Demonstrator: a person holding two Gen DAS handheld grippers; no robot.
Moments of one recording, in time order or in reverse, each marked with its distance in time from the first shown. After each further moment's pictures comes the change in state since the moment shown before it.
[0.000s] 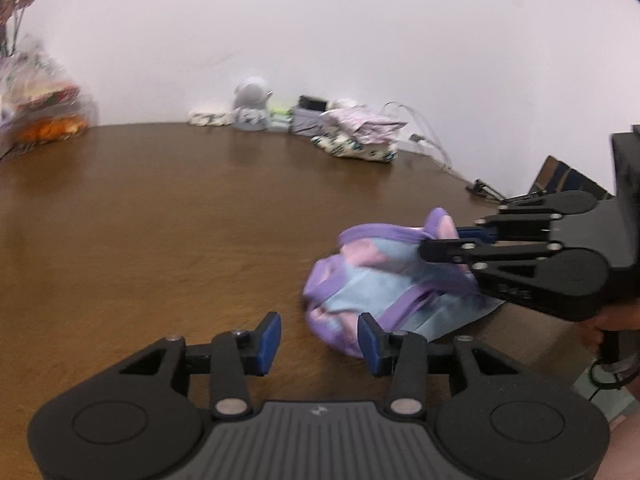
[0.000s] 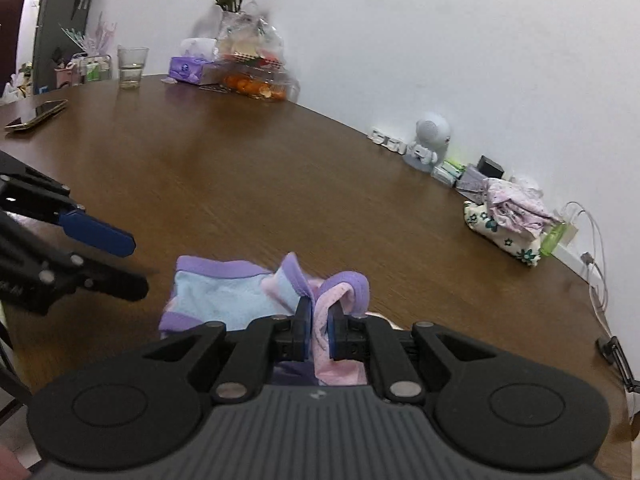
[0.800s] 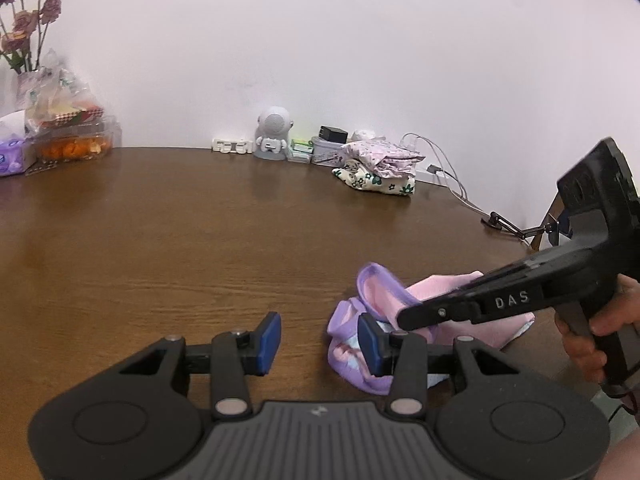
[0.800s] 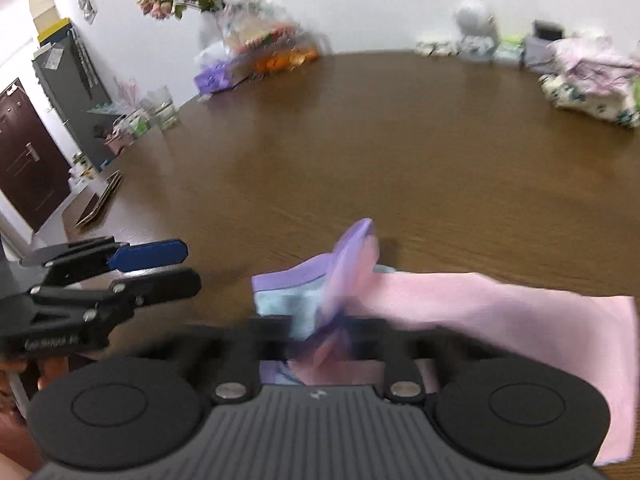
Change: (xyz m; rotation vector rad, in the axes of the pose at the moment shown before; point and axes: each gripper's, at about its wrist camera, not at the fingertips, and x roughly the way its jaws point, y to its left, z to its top) left arm -0.025 0.005 0.013 -0.021 -0.085 0.048; right arm 0.039 -0.047 0.023 0.393 0.169 0.411
